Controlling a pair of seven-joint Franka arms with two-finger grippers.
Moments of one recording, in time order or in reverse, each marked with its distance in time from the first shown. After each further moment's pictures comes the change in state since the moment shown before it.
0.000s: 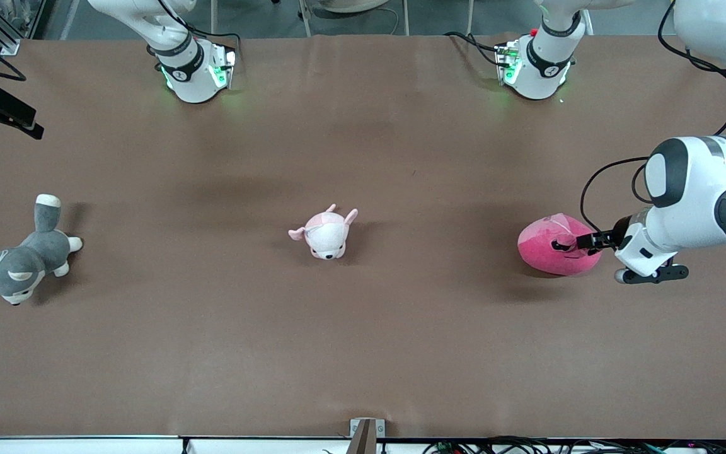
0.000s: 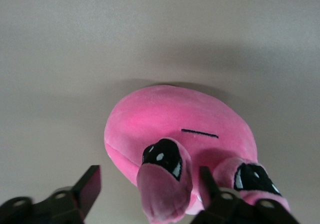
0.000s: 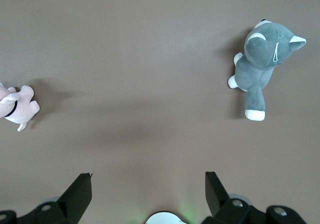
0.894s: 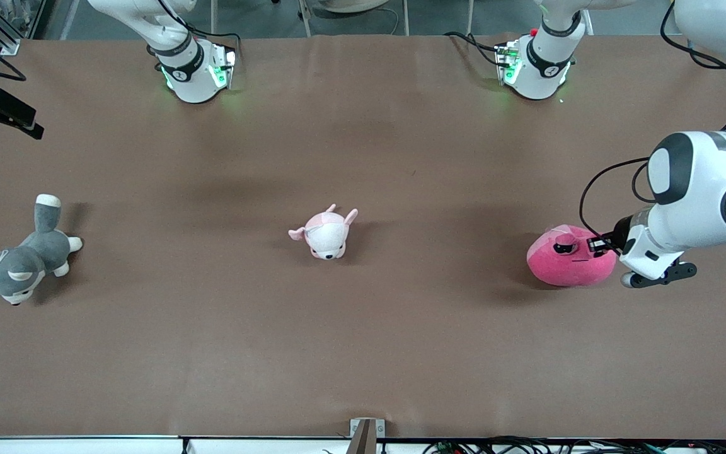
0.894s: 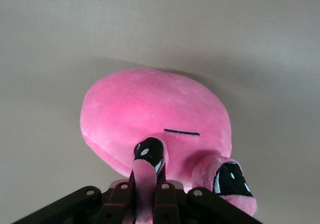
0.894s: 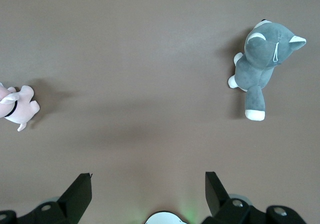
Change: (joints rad) left arm -0.010 -0.033 -0.038 0.093 -0.001 -0.112 -0.161; right arm 0.000 0.000 0.000 0.000 0.000 0.000 0.000
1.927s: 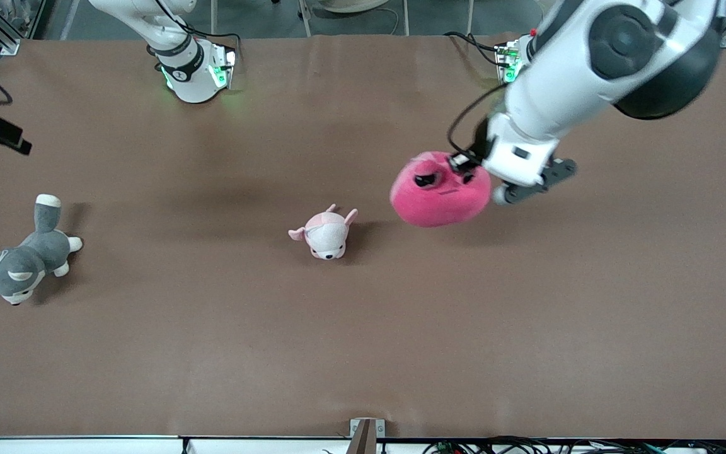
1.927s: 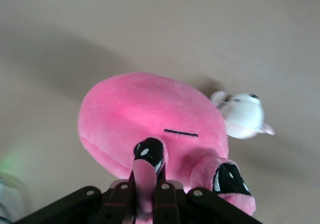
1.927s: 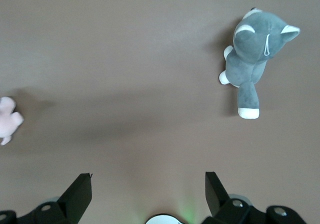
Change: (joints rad) left arm -0.134 -0.030 -0.455 0.381 -0.106 -0.255 -0.826; right arm -0.062 0.119 -0.014 0.004 -0.003 0.041 -0.004
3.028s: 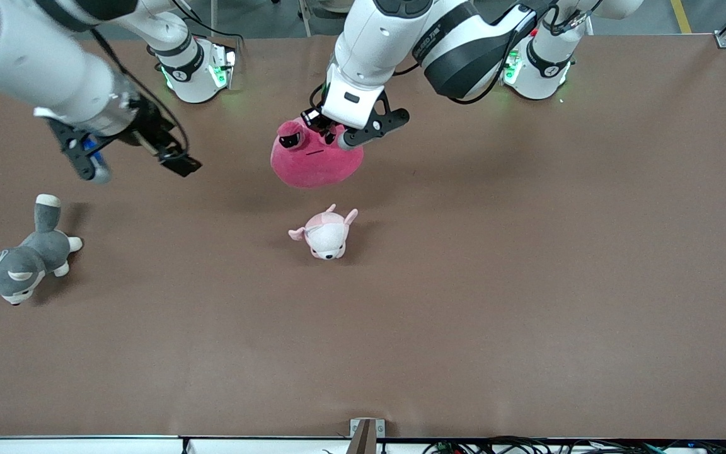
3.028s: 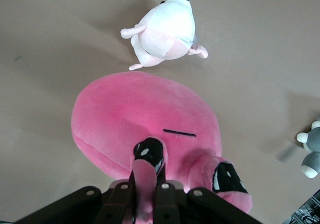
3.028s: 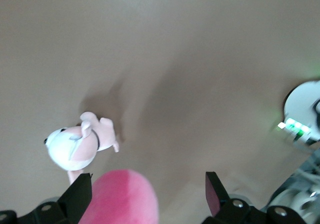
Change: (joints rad) left arm -0.328 0.124 0.001 0.007 -0.008 0.302 -0.342; right arm 0.455 0.014 0.038 -0.041 0.183 0.052 1.348
